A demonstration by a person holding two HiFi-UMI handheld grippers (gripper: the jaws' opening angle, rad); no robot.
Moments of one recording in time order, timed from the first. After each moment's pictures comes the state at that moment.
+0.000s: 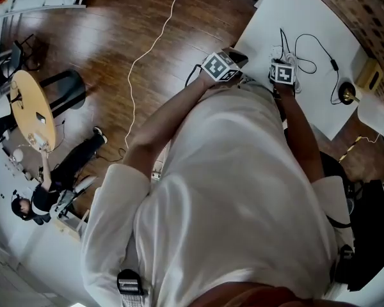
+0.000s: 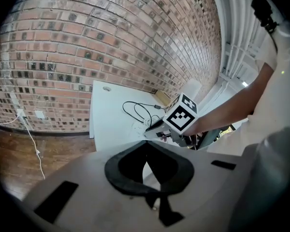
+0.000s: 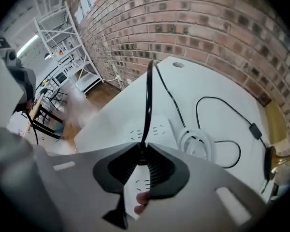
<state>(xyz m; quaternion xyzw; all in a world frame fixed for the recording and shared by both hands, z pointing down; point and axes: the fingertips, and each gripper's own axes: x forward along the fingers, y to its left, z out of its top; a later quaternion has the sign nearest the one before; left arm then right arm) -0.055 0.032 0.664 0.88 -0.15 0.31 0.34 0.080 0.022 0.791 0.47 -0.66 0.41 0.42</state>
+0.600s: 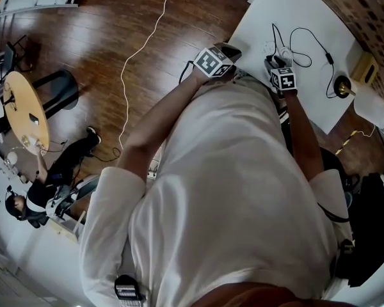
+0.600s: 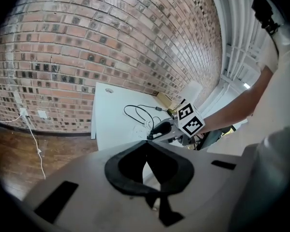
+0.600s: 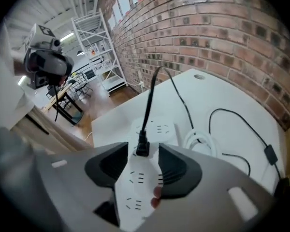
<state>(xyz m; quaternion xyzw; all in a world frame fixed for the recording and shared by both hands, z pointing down) -0.059 0.031 0.659 0.88 -0.16 0.30 0.34 0.081 0.047 0.788 0.37 -0.77 0.33 0.40</state>
